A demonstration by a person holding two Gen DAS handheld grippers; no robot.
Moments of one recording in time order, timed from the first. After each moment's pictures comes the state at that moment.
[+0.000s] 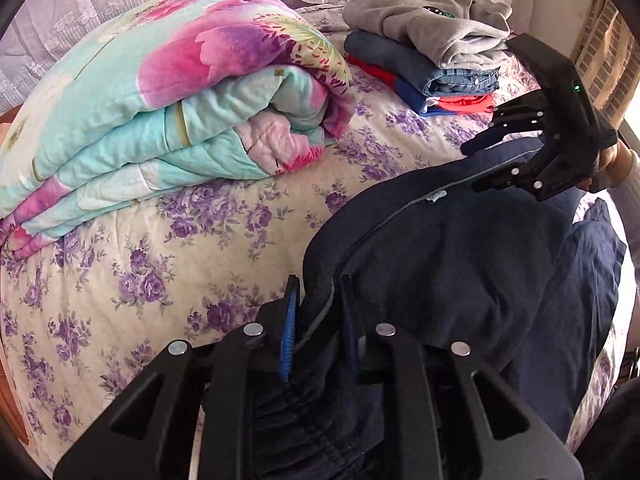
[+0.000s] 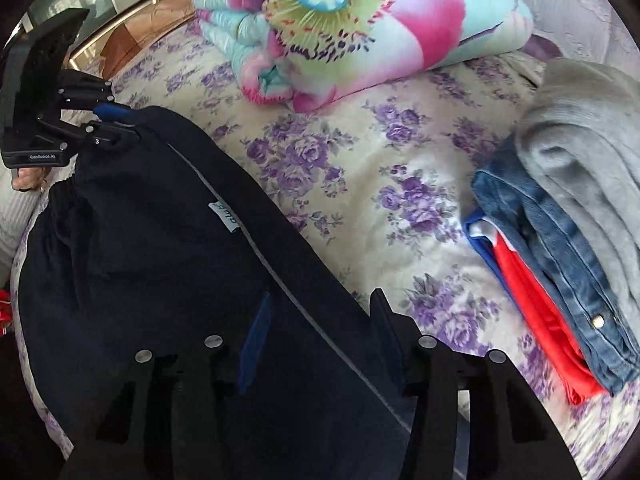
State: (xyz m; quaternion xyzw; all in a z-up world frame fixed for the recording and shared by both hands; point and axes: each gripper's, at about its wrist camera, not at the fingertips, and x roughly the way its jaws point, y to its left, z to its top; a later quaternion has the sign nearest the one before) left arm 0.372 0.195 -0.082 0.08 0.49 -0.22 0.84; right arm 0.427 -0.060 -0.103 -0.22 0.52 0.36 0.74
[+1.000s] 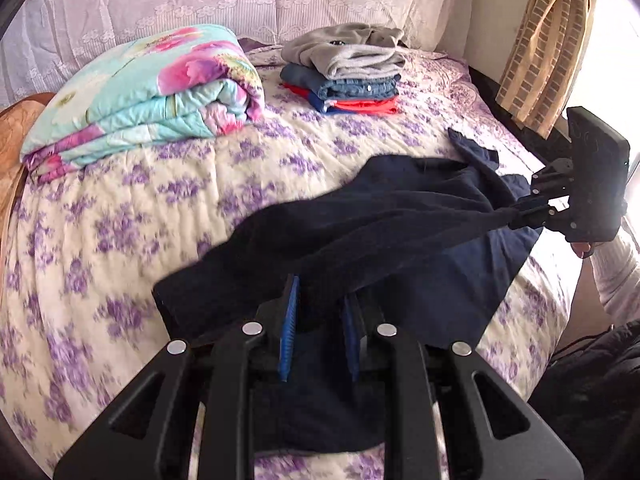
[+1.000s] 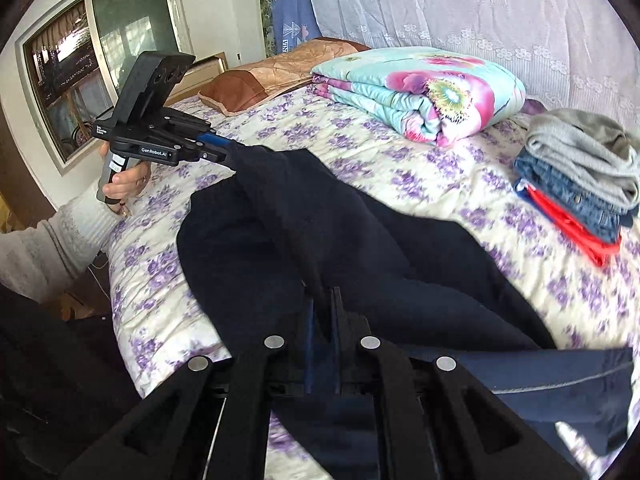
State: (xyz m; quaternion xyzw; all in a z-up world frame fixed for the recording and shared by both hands) left arm 0.155 0.216 -0.049 0.05 0.42 -0.26 0.87; right arm 0.126 -0.102 -0.023 -0.14 0.39 0.40 0.81
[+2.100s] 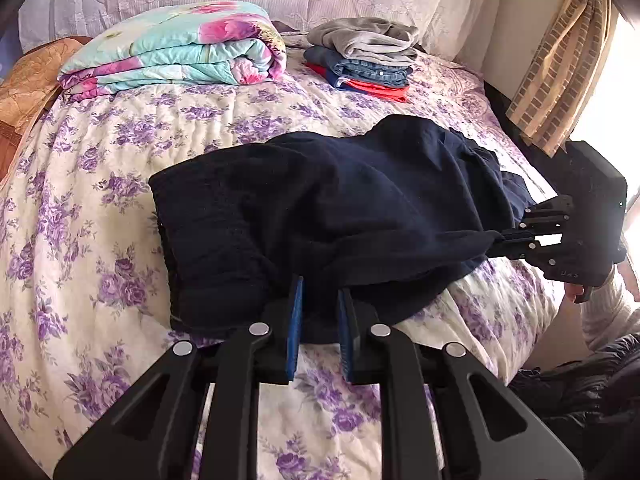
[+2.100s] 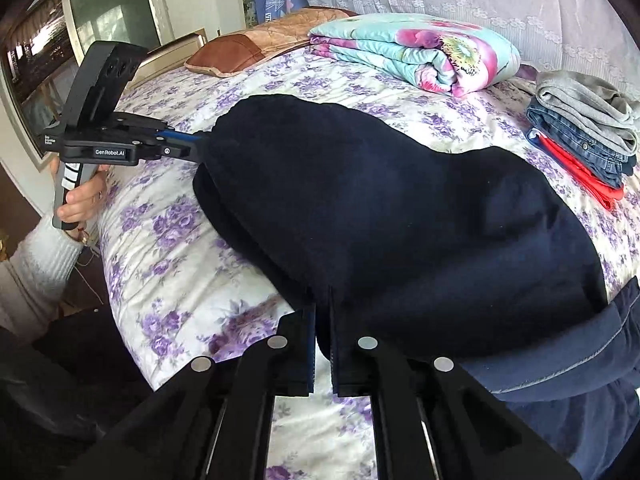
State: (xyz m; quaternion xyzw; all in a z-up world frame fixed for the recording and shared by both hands) left arm 0.075 0.234 -0.084 -0.02 0.43 -0.23 0.87; right arm 0.072 -0.054 -0.079 -0.15 0.43 0.35 0.81
